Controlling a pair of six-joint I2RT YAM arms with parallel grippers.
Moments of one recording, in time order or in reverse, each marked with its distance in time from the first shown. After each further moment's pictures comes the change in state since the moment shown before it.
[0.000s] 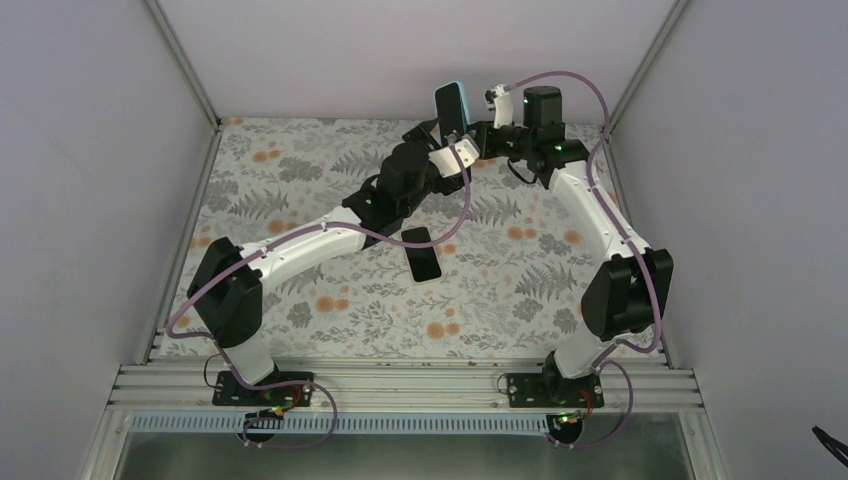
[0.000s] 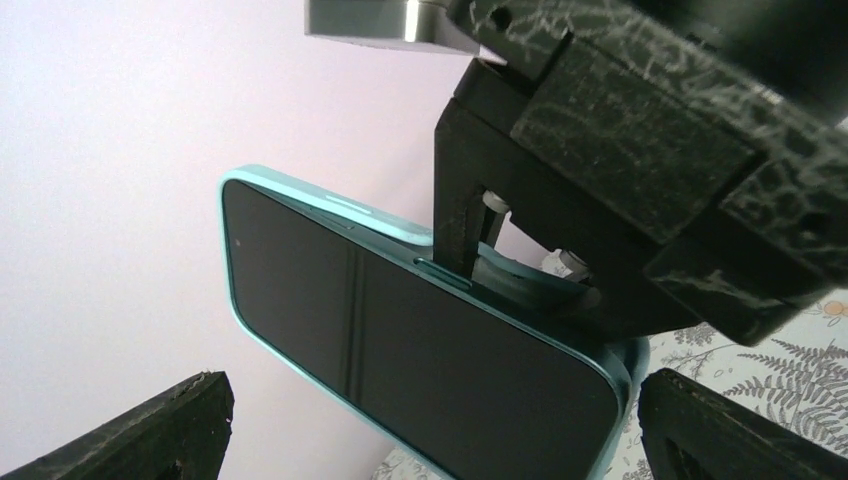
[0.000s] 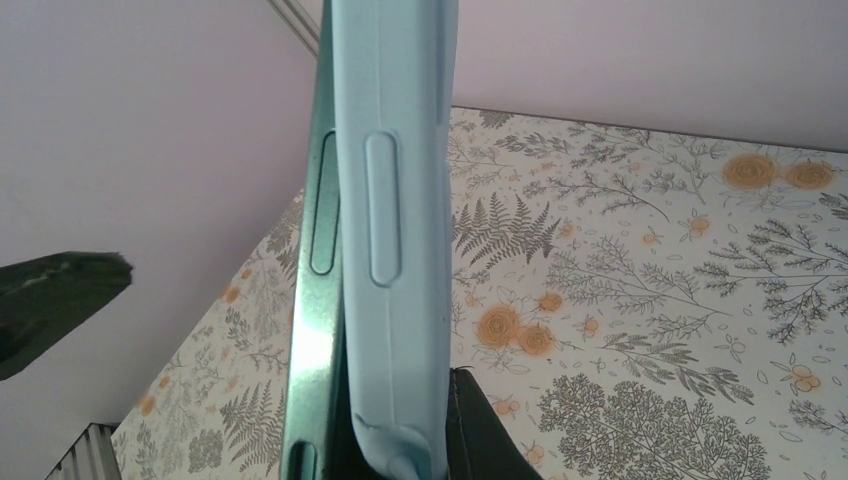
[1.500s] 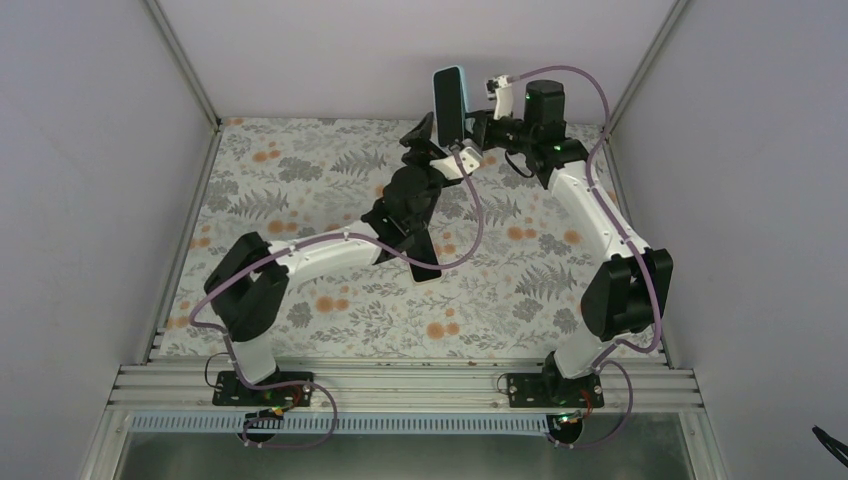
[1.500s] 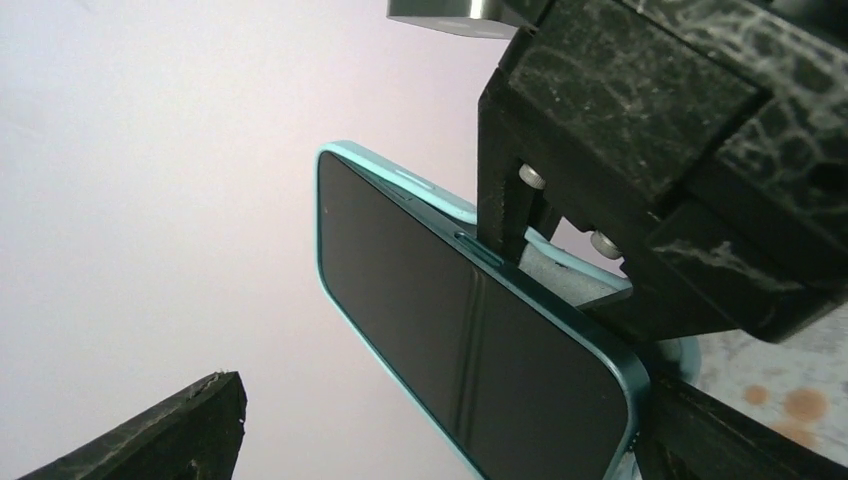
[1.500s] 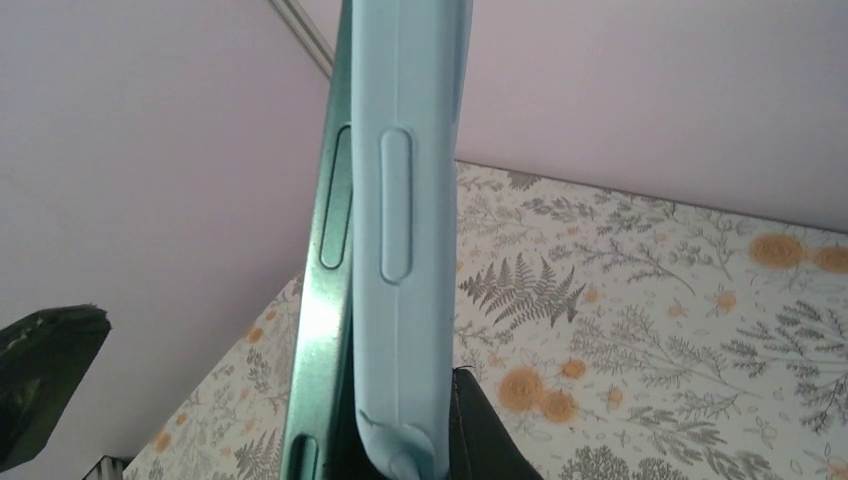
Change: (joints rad) left arm -0.041 0.061 -0.104 0.445 -0.264 0.211; right arm 0.005 0.000 -0.001 0.121 -0.029 0.041
